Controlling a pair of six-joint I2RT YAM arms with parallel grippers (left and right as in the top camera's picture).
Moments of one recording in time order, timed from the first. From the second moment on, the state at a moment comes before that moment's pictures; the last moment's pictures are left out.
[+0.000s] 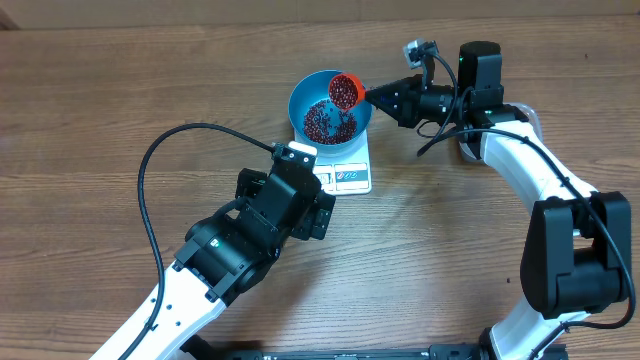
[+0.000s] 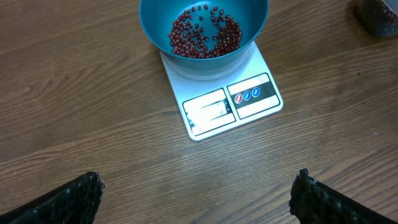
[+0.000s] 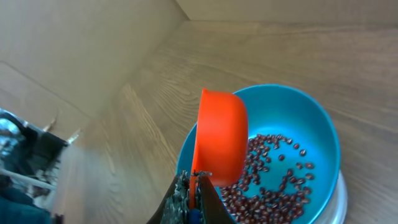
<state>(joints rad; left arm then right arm) -0.72 1.16 1.07 -0.79 -0.31 -0.30 0.11 1.86 1.27 -0.01 -1.01 0.09</state>
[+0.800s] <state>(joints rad) -0.72 1.16 1.07 -0.79 -0.31 -0.30 0.11 1.86 1.27 -0.01 -1.01 -0.20</state>
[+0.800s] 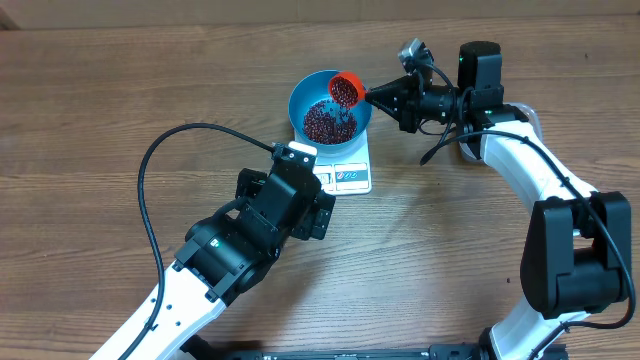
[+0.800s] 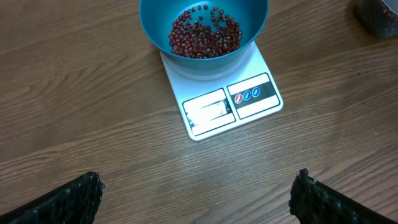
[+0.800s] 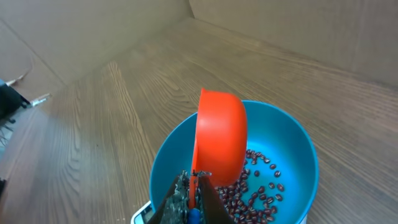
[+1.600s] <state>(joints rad) -0.72 1.16 1.07 -0.79 -0.31 -0.30 0.11 1.86 1.27 -0.01 -1.01 -0.27</state>
